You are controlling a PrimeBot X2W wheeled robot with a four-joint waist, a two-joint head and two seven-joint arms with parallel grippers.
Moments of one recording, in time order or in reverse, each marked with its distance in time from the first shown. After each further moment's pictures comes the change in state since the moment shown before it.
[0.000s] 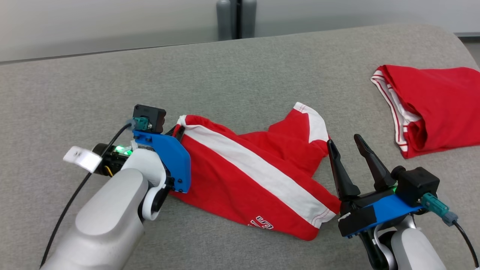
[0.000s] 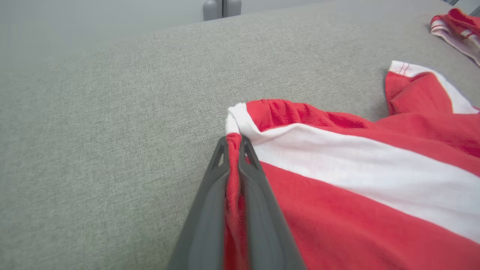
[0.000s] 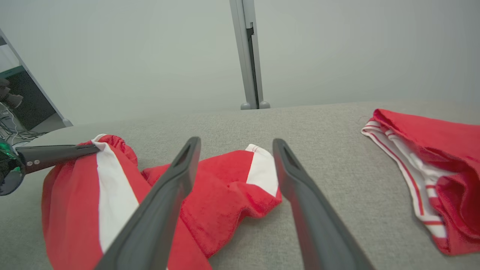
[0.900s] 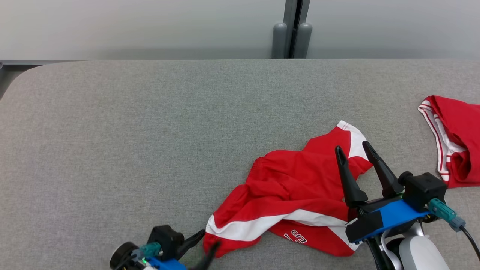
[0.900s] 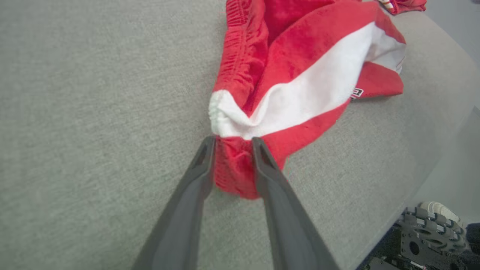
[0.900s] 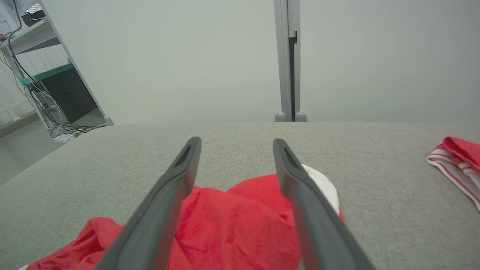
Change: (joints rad) left arm 0.477 0.211 -0.115 -0.476 -0.004 -0.126 -0.198; right arm 0.042 -0.001 -0.039 -0.036 -0.011 0.000 0.037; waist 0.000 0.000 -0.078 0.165
